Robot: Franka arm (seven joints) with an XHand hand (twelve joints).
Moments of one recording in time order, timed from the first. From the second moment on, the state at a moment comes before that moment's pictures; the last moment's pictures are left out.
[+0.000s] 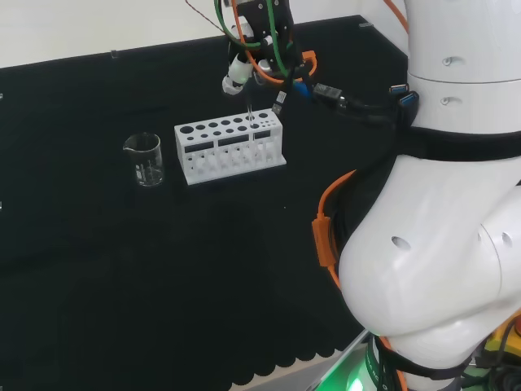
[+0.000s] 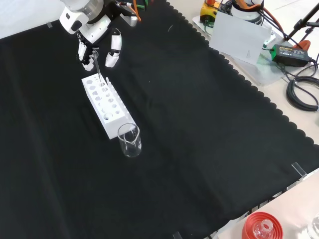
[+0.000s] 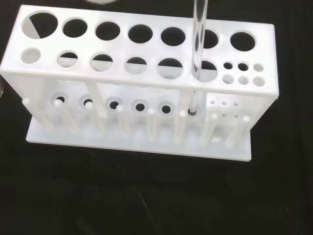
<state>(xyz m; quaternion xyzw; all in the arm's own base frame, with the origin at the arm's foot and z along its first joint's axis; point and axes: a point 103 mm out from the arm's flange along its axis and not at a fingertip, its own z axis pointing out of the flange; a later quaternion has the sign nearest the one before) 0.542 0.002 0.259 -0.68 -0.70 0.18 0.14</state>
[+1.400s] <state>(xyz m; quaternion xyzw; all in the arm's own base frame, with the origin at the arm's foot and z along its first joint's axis) 0.546 -0.003 0.269 -0.68 -0.72 0.14 0.09</state>
